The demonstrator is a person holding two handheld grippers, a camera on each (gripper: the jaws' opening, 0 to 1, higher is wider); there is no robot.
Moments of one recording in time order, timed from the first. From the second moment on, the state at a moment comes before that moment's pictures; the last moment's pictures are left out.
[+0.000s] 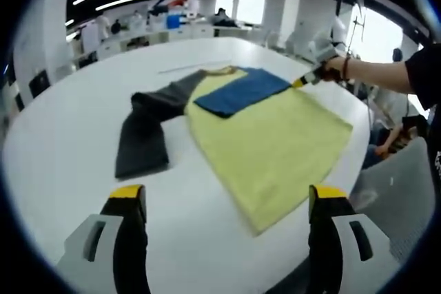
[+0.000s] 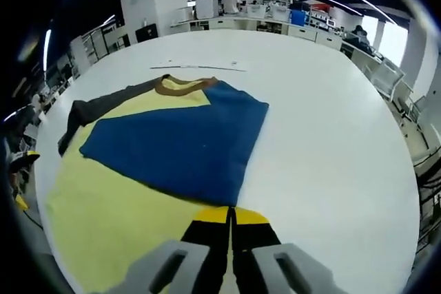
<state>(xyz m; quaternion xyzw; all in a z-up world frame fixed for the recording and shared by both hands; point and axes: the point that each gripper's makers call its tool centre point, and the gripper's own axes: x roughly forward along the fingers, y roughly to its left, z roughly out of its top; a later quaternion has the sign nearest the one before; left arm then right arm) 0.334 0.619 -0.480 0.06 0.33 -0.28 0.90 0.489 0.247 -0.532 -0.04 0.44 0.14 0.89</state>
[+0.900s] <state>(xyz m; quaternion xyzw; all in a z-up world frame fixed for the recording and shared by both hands) 0.339 0.626 -0.481 0.06 0.34 -0.27 0.90 0.488 0.209 -0.534 -0.04 0.46 0.13 0.88</state>
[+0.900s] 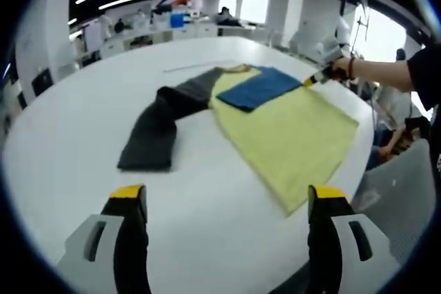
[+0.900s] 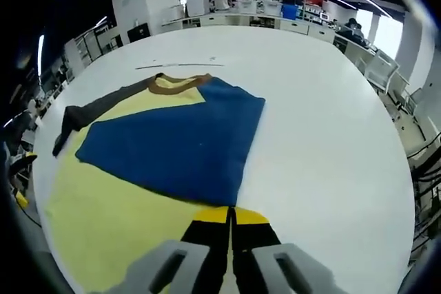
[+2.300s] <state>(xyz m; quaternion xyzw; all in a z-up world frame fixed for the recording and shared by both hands) 0.374 0.666 -0.473 -0.02 0.34 -0.19 0.92 0.443 0.264 -0.454 0.00 0.37 0.24 0.90</state>
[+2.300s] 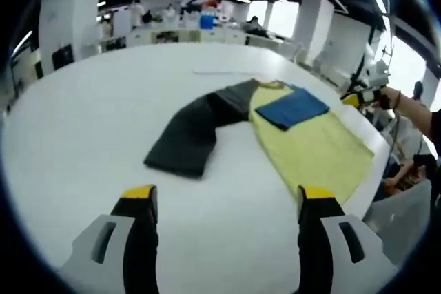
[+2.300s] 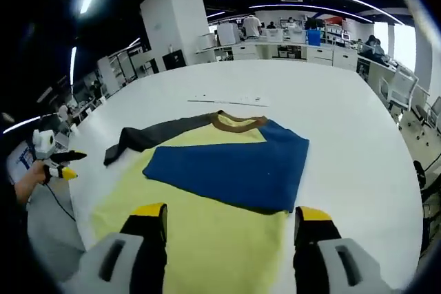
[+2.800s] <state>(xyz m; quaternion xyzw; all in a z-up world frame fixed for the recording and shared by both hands) 0.404 0.682 -0.488 -0.08 0.33 -0.14 0.93 0.408 0.282 -0.423 0.01 0.33 0.27 0.90</state>
